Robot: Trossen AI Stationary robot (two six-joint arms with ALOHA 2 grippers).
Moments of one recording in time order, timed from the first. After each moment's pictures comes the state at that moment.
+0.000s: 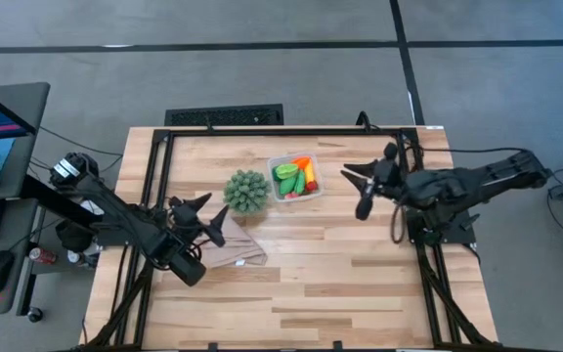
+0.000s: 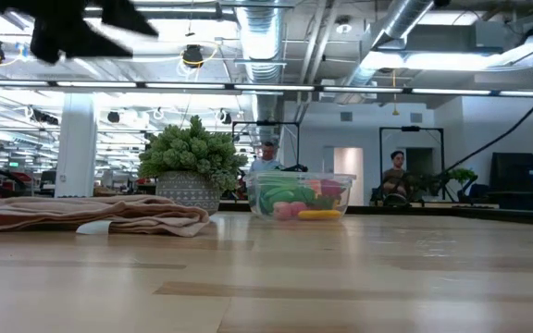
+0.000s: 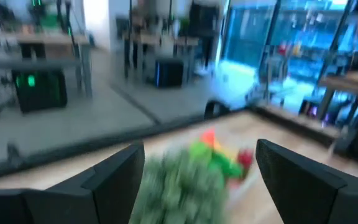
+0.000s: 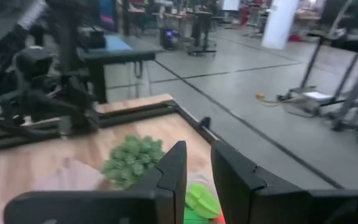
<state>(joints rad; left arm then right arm) -0.65 1.29 0.78 -0.79 -1.49 -1.47 0.31 0.91 0.92 -0.23 0.75 0.05</state>
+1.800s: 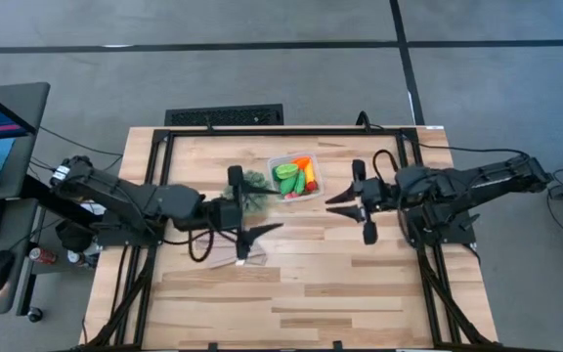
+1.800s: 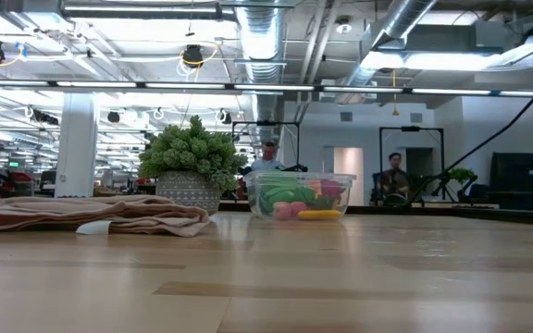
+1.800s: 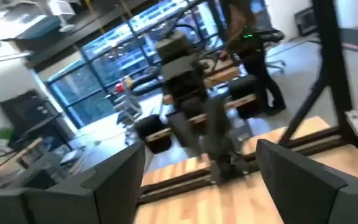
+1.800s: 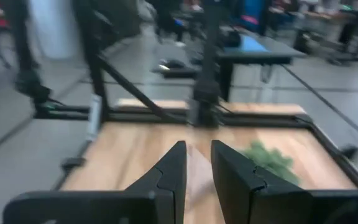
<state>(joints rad) -0.34 1.33 1.29 0.08 -0.46 0.43 0.22 0.98 0.91 -0.11 0.10 -0.03</state>
